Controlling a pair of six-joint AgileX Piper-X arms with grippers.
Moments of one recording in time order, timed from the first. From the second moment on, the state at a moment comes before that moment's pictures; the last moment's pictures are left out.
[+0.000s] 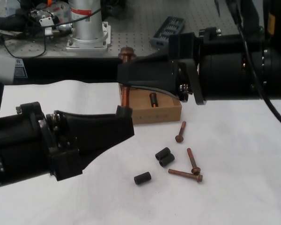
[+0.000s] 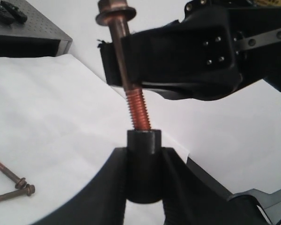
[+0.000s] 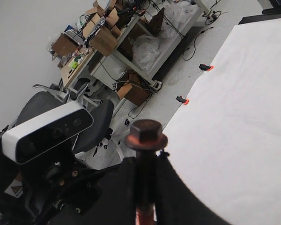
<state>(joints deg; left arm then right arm) -31.8 45.8 -28.9 -16.1 34.5 -28.5 46.8 66.8 -53.9 5.8 -30.7 40.2</state>
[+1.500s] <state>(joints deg) -32.1 45.7 -28.4 -20.9 29.6 -31.5 51.4 65.2 -55.1 16.5 -26.0 32.5</state>
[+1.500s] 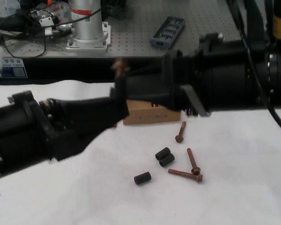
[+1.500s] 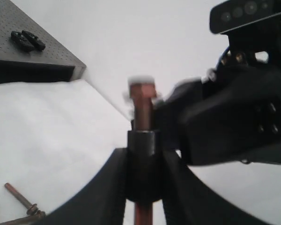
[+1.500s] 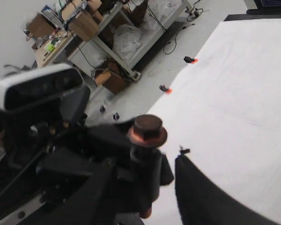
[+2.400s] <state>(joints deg) -25.0 76.2 -41.8 -22.5 28.4 -18.7 37.7 56.5 -58.0 57.9 -9.1 8.1</state>
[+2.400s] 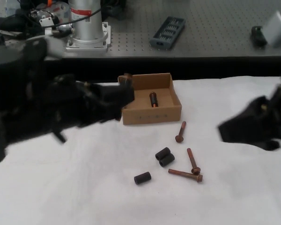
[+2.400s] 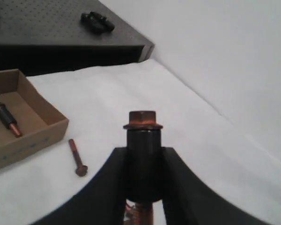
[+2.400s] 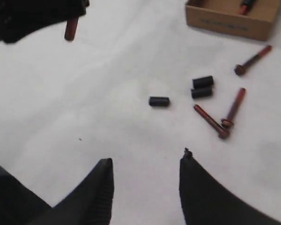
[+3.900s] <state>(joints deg) -19.2 128.6 -101.2 11.8 31.0 -13.3 32.6 56.5 -58.0 59.3 -5.8 4.7</state>
